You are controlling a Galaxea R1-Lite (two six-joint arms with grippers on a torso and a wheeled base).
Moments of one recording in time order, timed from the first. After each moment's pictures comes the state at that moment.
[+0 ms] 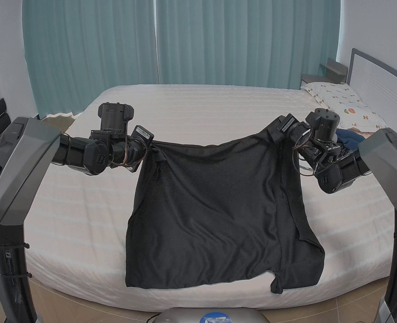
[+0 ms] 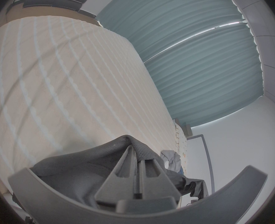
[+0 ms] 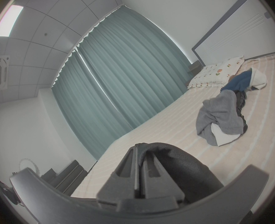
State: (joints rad) left arm -0.27 2.25 -1.57 -0.24 -0.04 -1.13; right arm 0.25 2.29 -1.38 -1.01 -0.12 0.63
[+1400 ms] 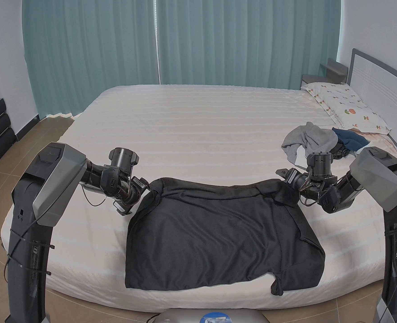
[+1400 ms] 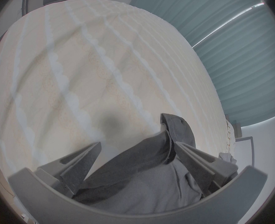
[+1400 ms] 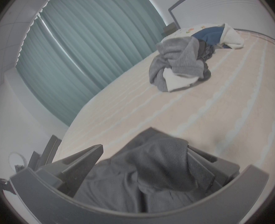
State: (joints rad) left arm -0.20 2.53 -1.68 0.06 0.03 -1.09; right arm 0.14 2.46 -1.28 -0.76 -0.01 0.64
